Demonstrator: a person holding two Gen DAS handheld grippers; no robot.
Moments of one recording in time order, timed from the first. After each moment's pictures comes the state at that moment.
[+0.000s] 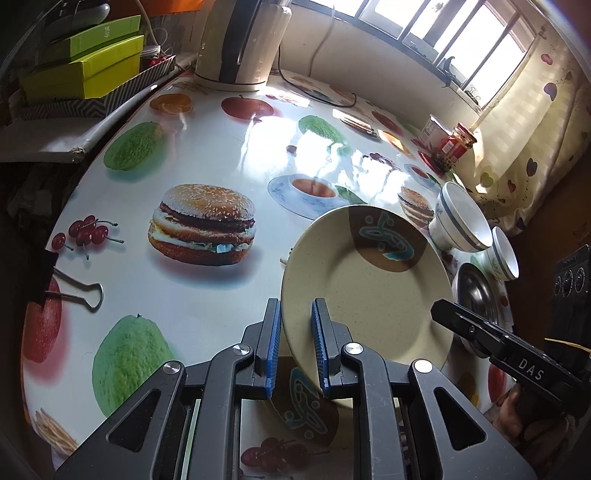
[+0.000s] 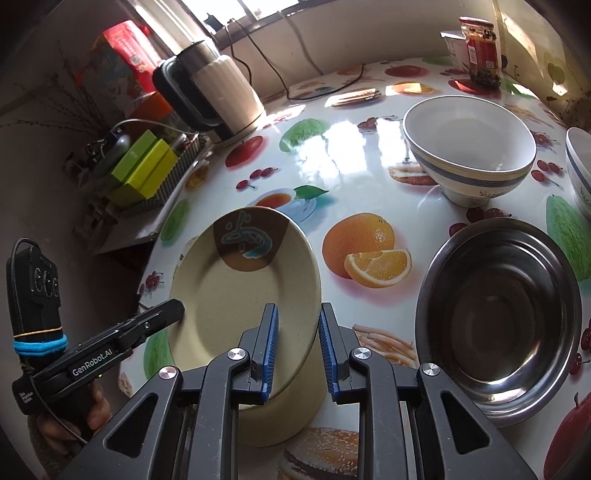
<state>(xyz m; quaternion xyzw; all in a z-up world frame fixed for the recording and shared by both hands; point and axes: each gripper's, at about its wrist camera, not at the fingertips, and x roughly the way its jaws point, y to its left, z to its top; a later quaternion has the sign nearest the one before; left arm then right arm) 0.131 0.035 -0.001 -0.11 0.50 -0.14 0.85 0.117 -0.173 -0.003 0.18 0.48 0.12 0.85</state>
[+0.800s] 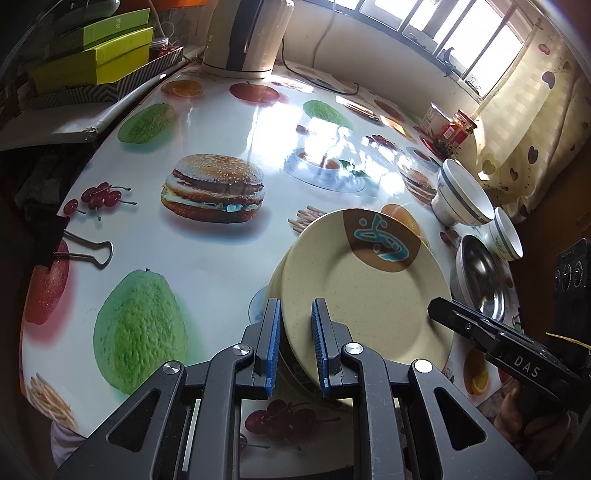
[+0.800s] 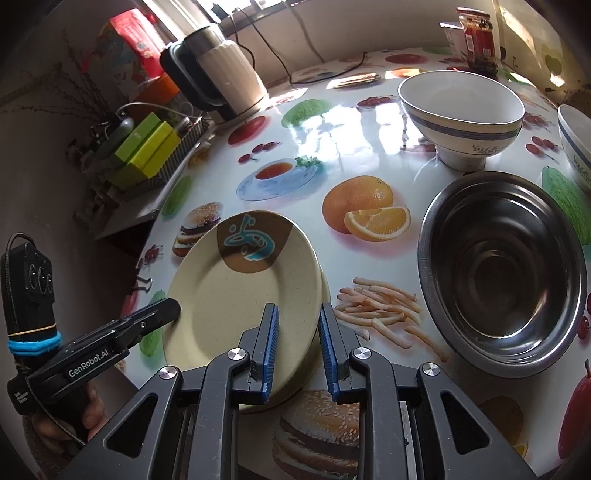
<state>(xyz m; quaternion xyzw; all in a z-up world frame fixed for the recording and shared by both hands) 0.103 0.038 -0.012 -0.11 0.51 -0.13 0.84 0.089 -0.166 -0.017 0.17 0.49 0.13 0.84</state>
